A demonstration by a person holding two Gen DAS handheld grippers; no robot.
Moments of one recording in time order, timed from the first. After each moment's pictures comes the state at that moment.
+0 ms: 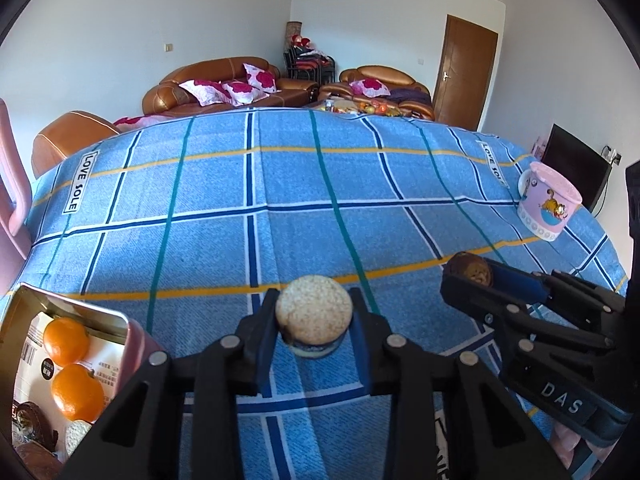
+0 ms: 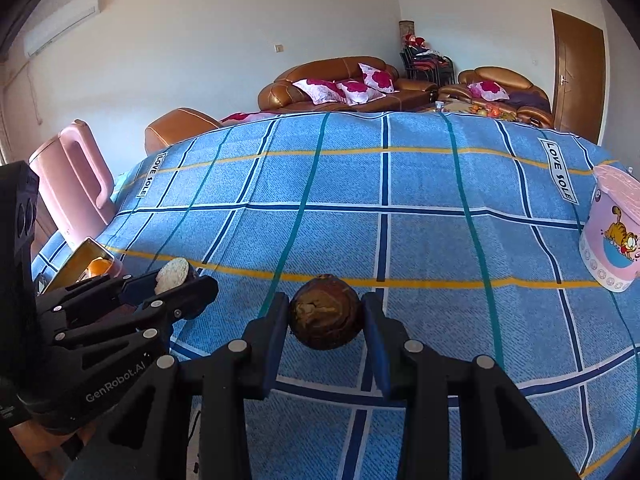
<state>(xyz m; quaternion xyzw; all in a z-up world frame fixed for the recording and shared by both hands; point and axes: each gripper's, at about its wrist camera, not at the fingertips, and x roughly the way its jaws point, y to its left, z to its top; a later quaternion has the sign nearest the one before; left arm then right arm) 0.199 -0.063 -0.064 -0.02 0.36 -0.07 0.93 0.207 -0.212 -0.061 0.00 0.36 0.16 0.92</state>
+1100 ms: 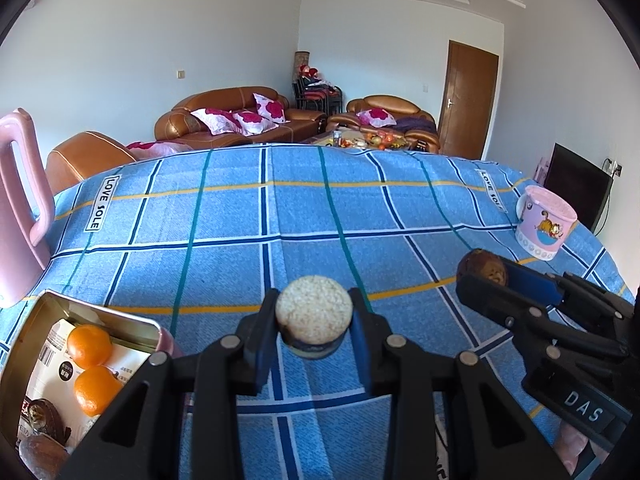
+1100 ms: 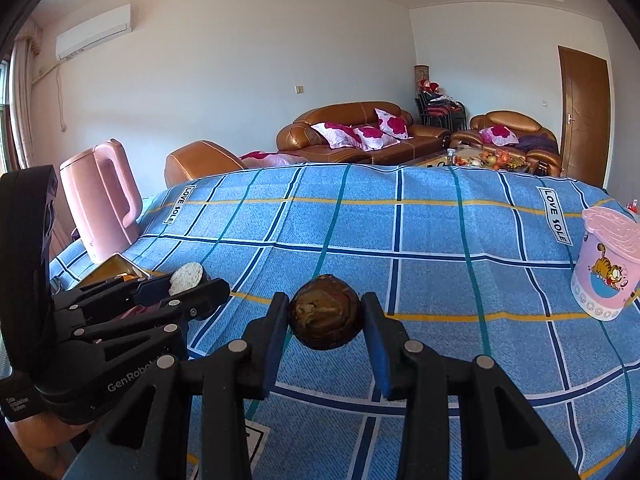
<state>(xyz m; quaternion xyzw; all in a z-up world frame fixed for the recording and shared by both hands) 0.180 -0.058 -0.050 -0.02 0.30 -0.05 0.95 0.182 -0.213 -0.041 0.00 0.28 0.19 0.94</state>
